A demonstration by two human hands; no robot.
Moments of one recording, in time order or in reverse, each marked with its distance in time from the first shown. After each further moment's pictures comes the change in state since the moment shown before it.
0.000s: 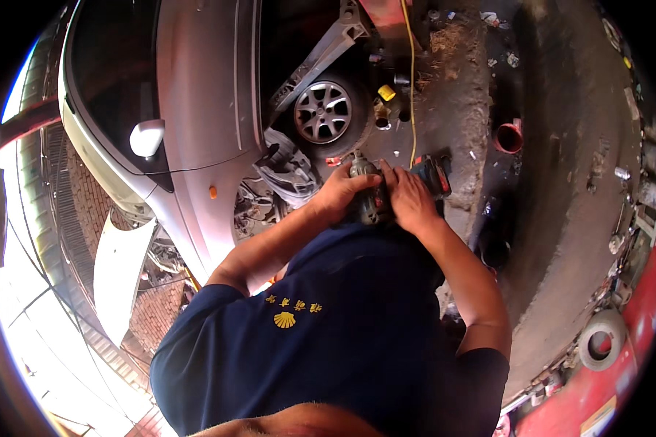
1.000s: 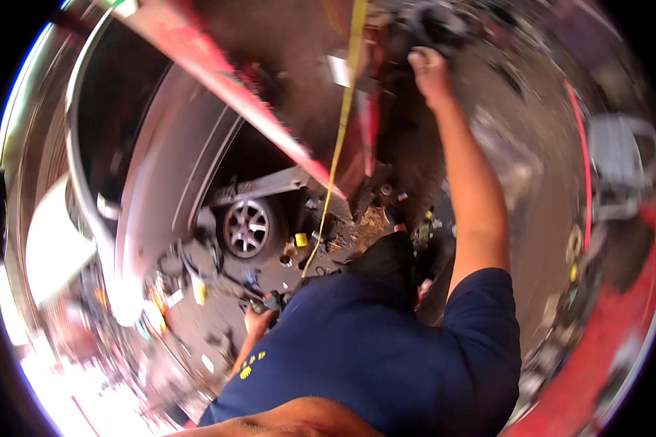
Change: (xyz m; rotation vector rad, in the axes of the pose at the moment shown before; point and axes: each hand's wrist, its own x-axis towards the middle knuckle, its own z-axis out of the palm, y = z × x) left_hand 0.253 0.053 0.175 0.341 1.275 -0.229; right_hand 0.800 0.332 -0.653 0.440 0.499 -0.443
